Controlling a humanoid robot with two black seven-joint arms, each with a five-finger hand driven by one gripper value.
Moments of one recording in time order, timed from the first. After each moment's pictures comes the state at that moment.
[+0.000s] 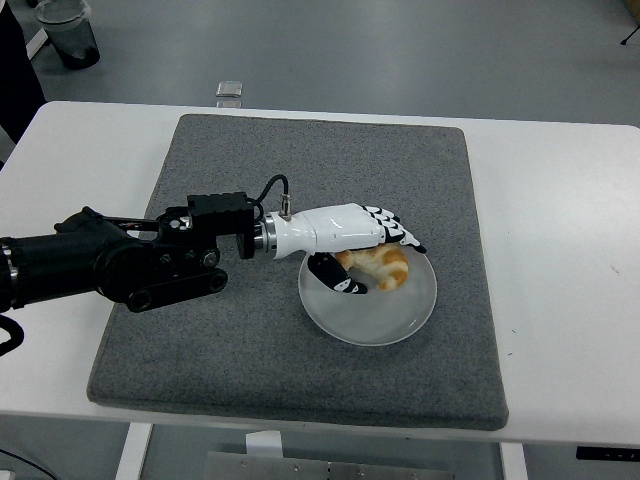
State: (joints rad) left arm -1.07 0.29 0.04 -1.05 1.40 0.22 -0.47; right arm 0.02 0.00 -0.15 0.15 0.04 -0.02 -0.06
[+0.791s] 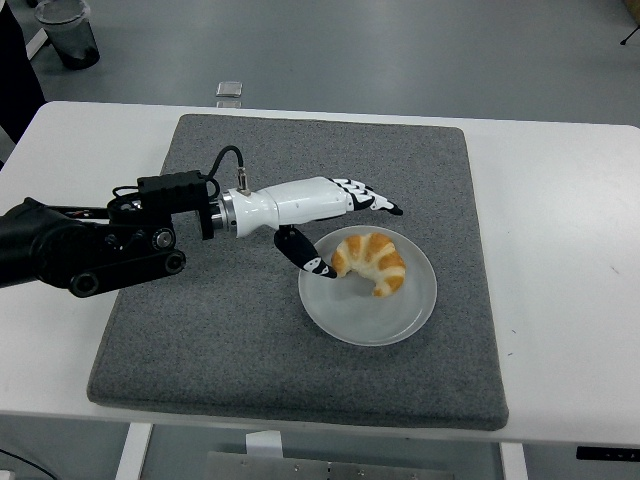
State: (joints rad) left arm -1.08 0.48 -0.02 -1.22 1.31 0.19 -0.47; right arm 0.02 0.00 -0.15 0.15 0.04 -0.02 -0.06
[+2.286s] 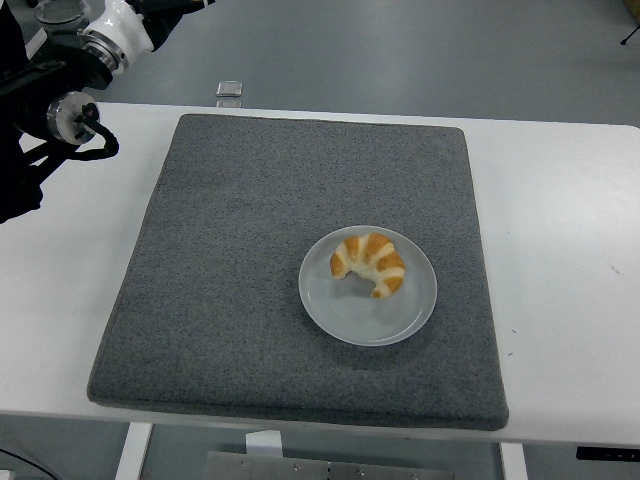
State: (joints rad) left arm -1.16 0.48 -0.32 -0.70 -0.05 -0.18 -0.38; right arm 0.02 0.00 -0.15 0.15 0.04 -0.02 -0.06
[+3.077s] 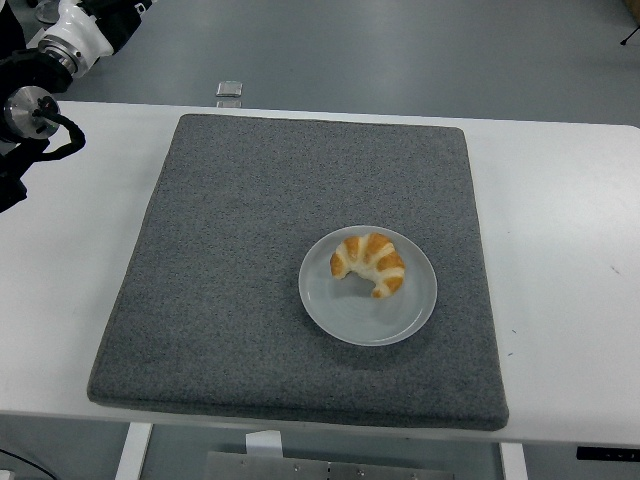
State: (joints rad) left arm -1.15 0.48 -0.32 -0.53 -0.22 -0.33 -0.32; right arm 0.02 0.00 -0.15 0.15 0.04 -0.02 -0.06
